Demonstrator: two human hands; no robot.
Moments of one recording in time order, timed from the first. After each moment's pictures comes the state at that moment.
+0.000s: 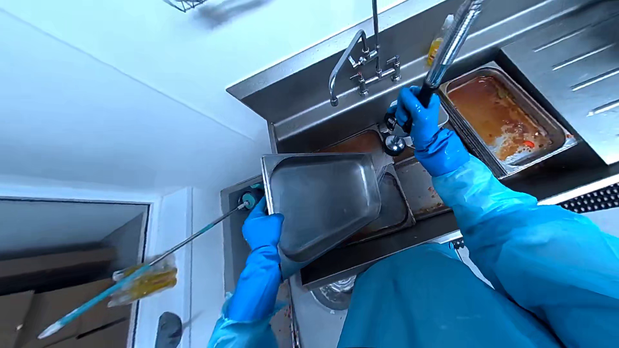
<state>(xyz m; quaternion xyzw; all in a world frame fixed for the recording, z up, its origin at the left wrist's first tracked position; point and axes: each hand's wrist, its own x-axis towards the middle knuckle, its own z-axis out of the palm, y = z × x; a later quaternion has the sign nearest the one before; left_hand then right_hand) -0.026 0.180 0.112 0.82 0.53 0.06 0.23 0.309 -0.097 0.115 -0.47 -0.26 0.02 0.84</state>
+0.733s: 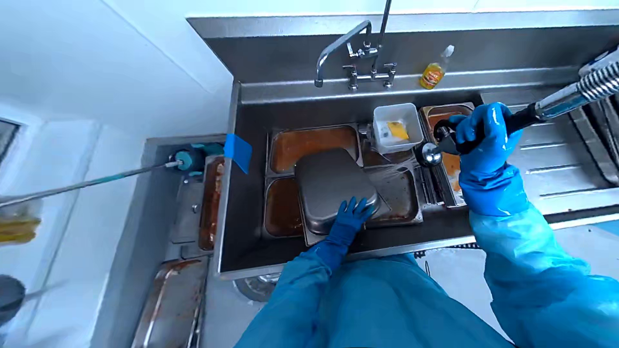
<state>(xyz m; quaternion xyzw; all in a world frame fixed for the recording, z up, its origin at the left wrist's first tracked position) 0.061 -0.095 -0.114 0.99 0.02 -0.03 0.13 0.340 -0.235 0.150 -0.51 -0.31 -0.04 0.80</state>
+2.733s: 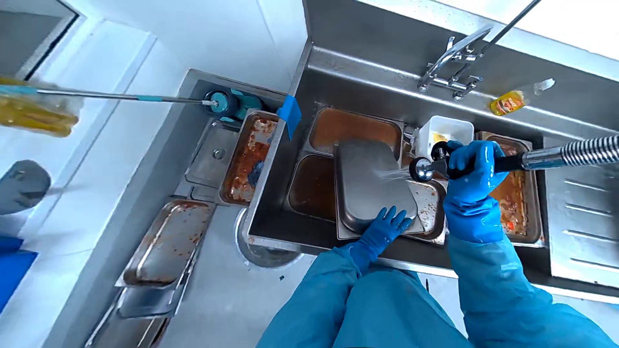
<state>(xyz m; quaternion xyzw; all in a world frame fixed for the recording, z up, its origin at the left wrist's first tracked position) 0.043 -0.078 -0.123 0.98 0.02 0.01 0.22 0.245 -0.065 0.084 -0.50 -0.33 0.02 0.80</state>
